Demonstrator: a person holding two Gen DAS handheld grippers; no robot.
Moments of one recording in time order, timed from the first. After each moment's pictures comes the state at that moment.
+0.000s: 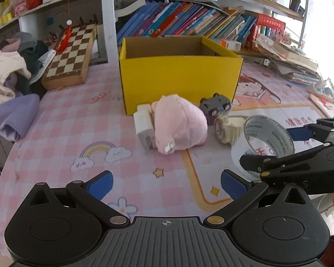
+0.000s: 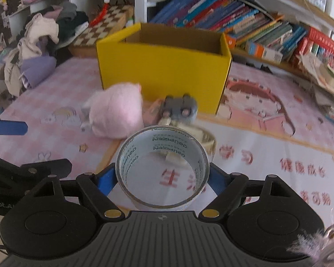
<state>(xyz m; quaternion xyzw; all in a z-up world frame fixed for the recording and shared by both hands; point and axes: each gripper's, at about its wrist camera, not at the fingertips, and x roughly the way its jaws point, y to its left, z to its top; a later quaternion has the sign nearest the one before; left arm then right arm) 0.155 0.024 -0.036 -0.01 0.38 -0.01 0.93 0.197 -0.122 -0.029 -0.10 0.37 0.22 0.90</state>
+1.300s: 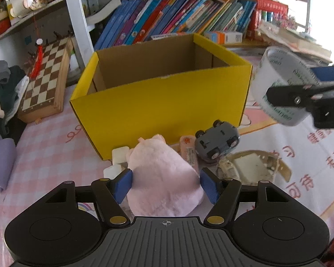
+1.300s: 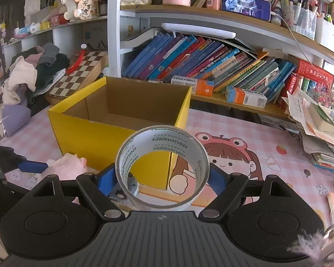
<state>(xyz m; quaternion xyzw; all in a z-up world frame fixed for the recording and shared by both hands) 0.262 -0.015 -0.048 0.06 0.40 0.00 0.91 0.293 -0.175 0.013 -0.09 0.28 0.23 0.93</state>
